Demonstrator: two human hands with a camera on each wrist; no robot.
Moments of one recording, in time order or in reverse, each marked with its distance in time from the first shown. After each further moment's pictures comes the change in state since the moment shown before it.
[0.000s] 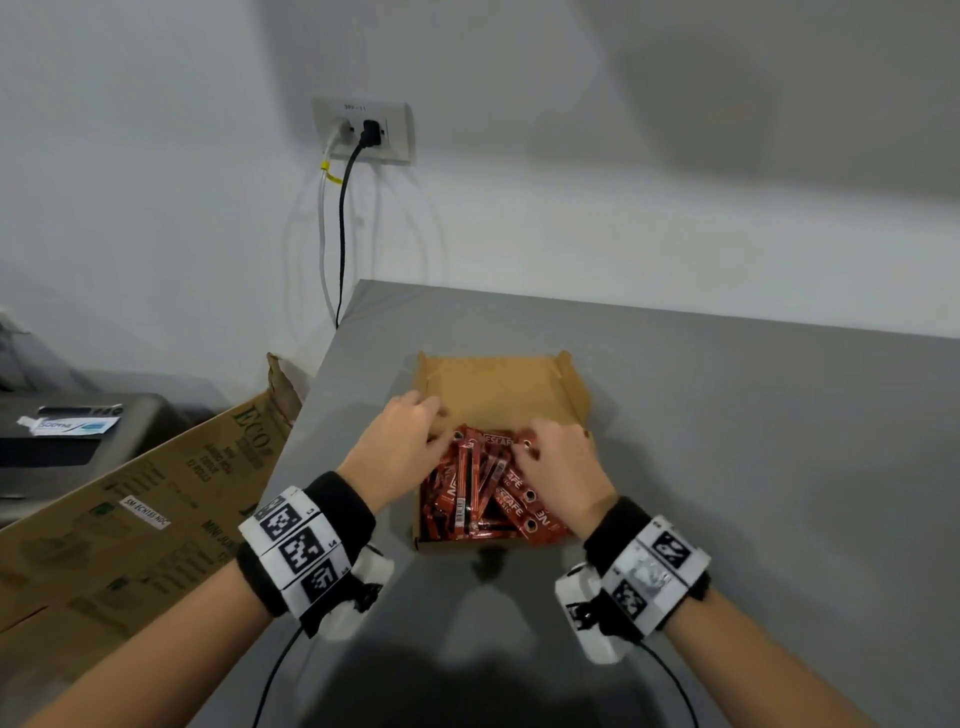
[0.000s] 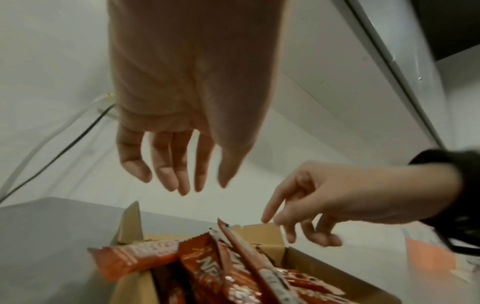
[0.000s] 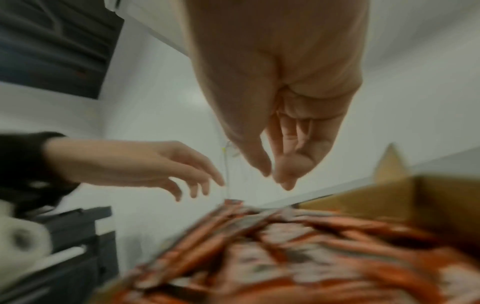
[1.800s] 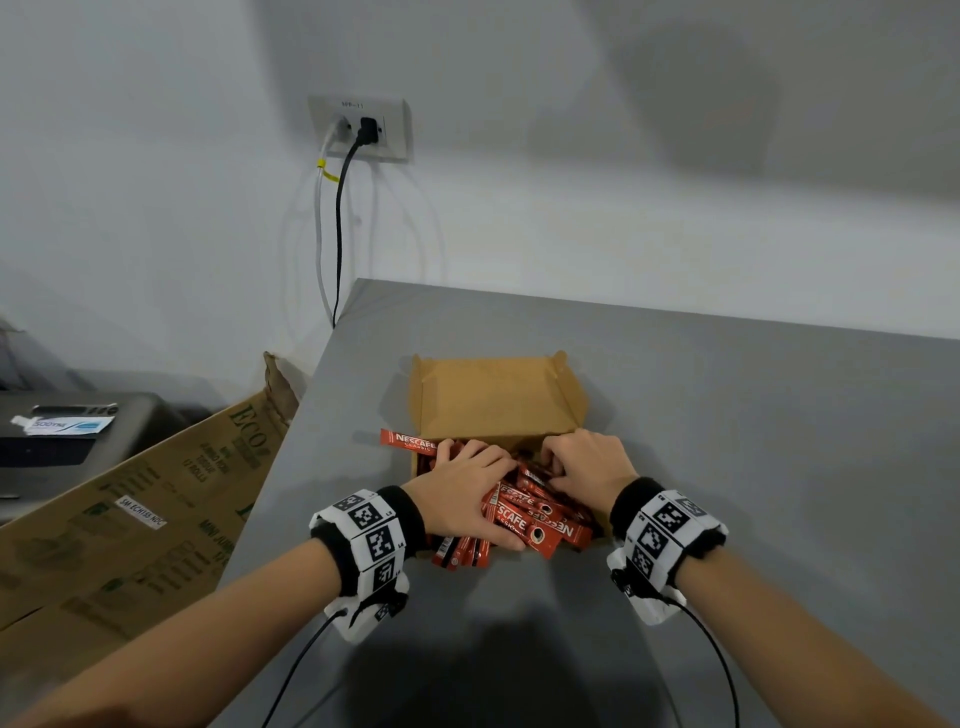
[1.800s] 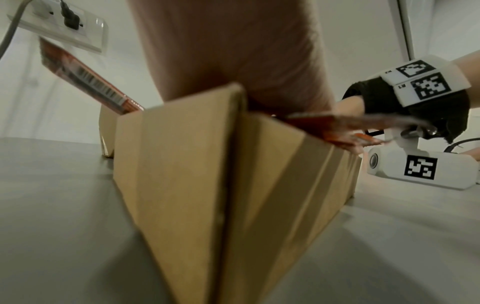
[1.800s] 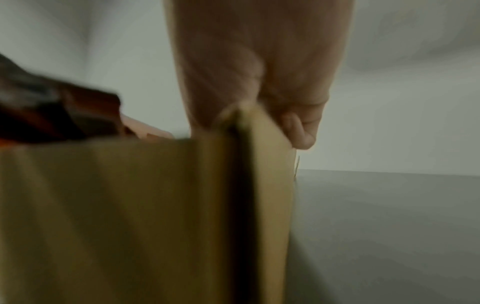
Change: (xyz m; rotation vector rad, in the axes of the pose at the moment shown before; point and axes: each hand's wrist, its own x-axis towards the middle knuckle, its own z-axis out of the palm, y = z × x) left_hand 0.009 0.014 0.061 0.127 -0.461 0.302; right_hand 0.026 0.055 -0.010 -0.521 -0.195 -0.175
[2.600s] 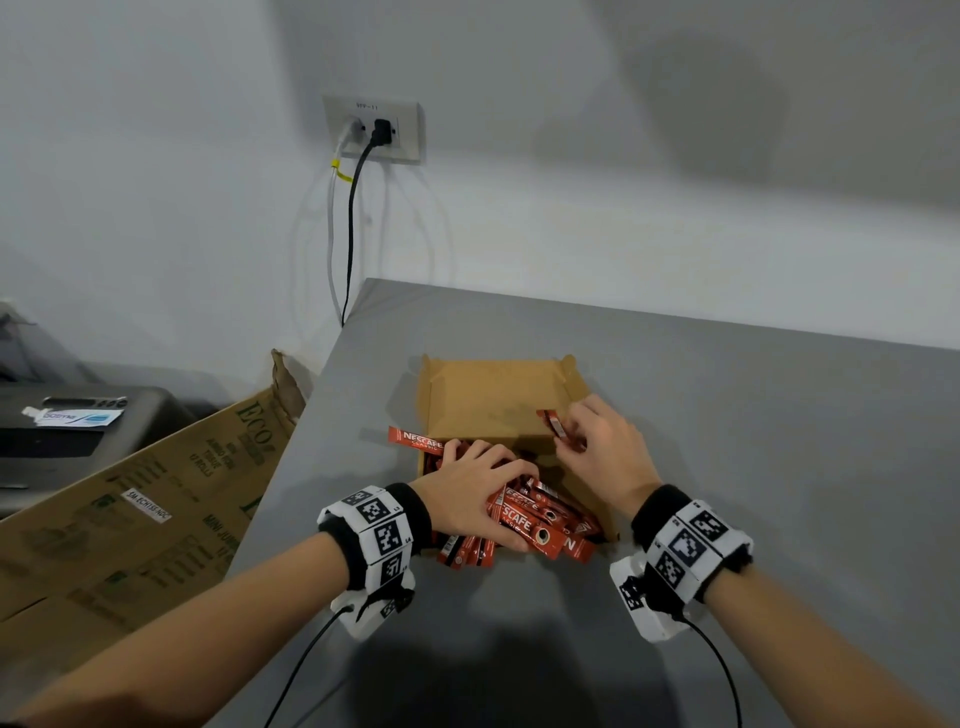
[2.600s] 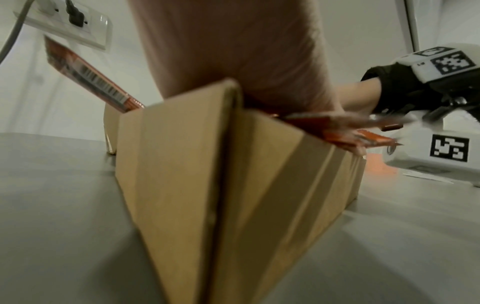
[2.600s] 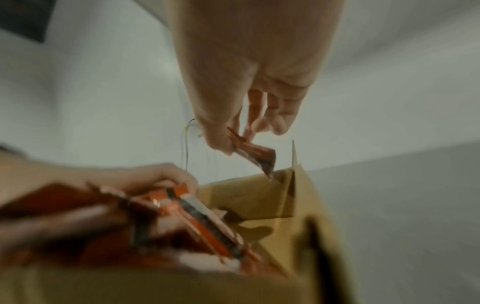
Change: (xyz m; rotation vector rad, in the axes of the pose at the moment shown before) left_hand 0.000 -0.003 0.002 -0.007 0.023 0.036; right_hand -0.010 0.000 -0.010 0.322 0.408 0.045
